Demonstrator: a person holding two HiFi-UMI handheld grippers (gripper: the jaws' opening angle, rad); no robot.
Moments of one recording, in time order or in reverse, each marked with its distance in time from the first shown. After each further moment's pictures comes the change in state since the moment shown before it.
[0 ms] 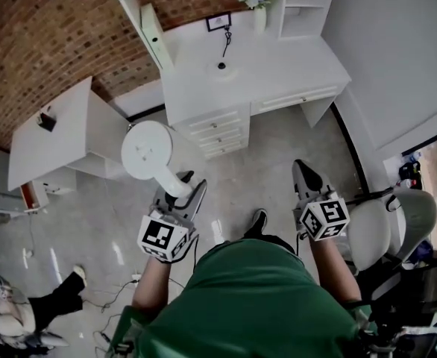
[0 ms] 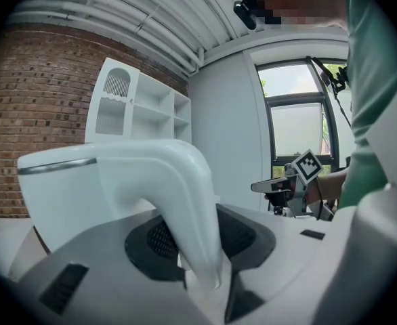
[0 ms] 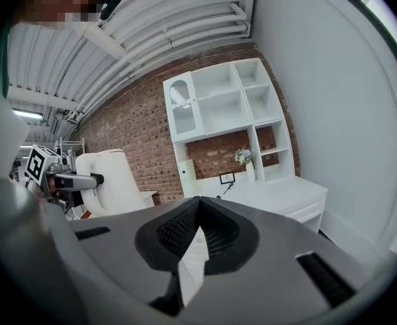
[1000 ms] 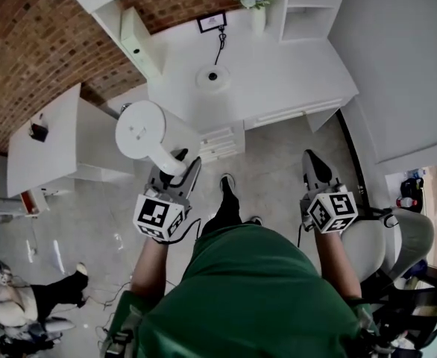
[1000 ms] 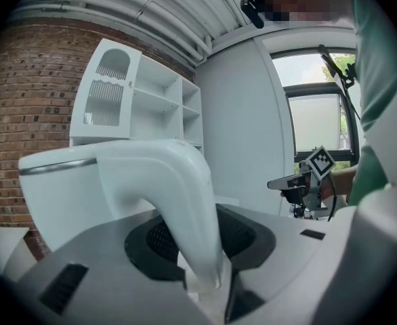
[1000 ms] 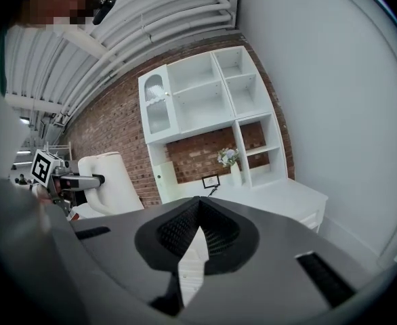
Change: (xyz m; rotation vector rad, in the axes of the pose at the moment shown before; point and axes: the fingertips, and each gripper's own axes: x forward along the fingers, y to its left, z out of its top) left arm 0.186 0.094 0.030 0.014 0.016 0.053; right arm 0.121 -0.150 0.040 0.047 0.005 -0.044
